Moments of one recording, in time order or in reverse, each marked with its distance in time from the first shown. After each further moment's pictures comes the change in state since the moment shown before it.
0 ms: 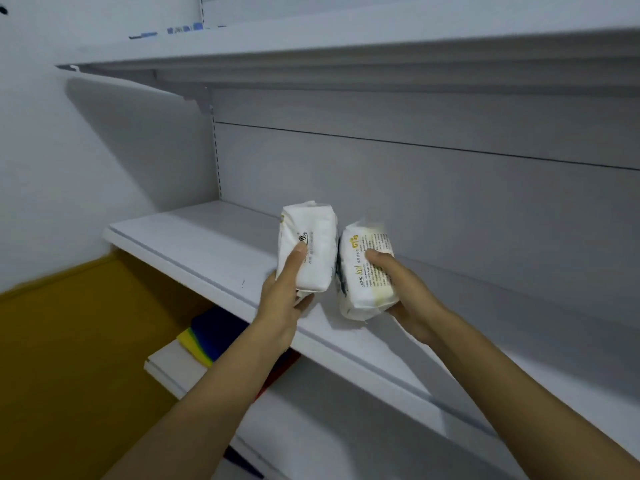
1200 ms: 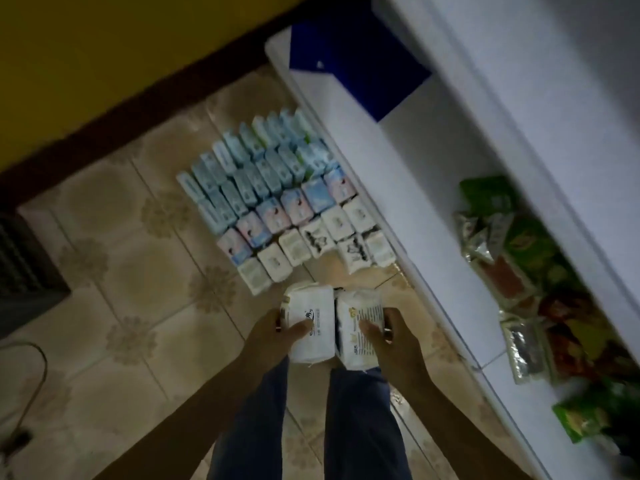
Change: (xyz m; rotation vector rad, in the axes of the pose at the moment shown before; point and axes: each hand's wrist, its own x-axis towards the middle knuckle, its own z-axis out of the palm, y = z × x) left_hand -0.361 -0.449 -0.385 0.420 0.415 -0.998; right_hand -0.258 0.603 0.120 -0.692 -0.228 0.790
